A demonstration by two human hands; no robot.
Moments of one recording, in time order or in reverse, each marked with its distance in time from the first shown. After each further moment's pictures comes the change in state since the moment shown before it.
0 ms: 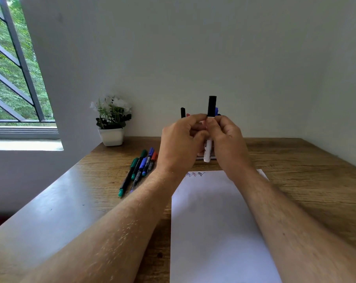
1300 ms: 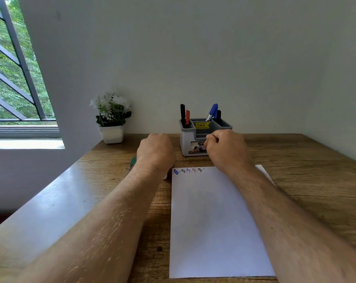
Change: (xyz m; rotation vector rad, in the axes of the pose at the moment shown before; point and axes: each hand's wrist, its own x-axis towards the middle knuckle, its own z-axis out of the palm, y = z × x) left_hand 0.010 -0.031 -0.022 0.945 -0.417 -0.426; right_hand 0.007 0.027 -0.011 -0.826 0.023 -0.064
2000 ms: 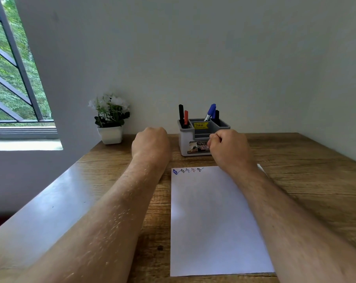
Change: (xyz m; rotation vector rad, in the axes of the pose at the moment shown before) left_hand -0.001 -0.003 -0.013 0.018 0.089 -0.005; right_hand -0.001 0.004 -0.005 0.005 0.038 0.021
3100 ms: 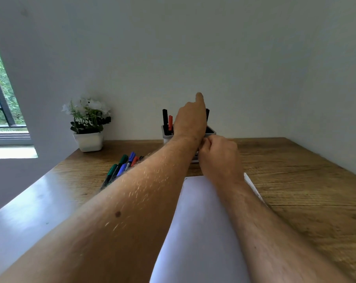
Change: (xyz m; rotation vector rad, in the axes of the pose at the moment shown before) left_hand 0.086 0.122 0.031 -0.353 0.269 0.369; right_hand 0.005 0.007 0.002 -0.003 0.105 0.070
